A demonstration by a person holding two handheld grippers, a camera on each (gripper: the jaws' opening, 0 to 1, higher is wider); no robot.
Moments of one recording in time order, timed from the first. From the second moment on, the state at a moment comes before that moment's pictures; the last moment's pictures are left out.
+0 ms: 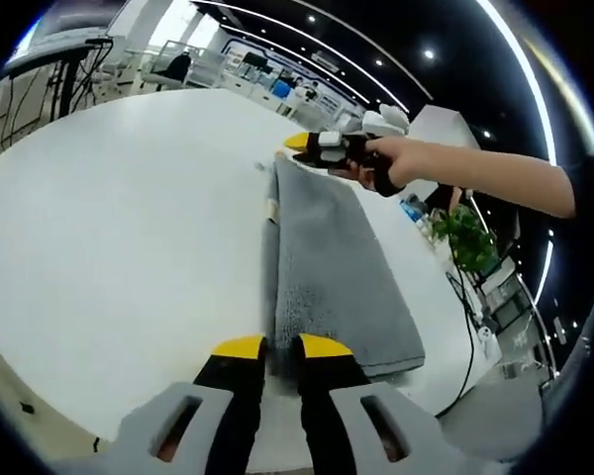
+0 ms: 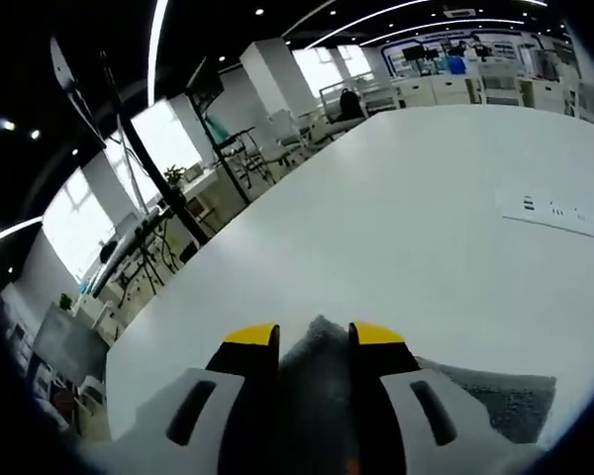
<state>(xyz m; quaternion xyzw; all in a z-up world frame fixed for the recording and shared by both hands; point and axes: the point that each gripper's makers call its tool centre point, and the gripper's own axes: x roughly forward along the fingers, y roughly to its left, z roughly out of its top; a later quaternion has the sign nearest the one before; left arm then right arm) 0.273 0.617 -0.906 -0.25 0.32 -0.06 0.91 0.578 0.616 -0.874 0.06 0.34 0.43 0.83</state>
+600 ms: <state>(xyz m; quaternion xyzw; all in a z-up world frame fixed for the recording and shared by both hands) 0.344 0.623 -0.886 -0.19 0.32 -0.12 0.92 0.574 0.505 -0.868 0.00 0.34 0.40 0.85</state>
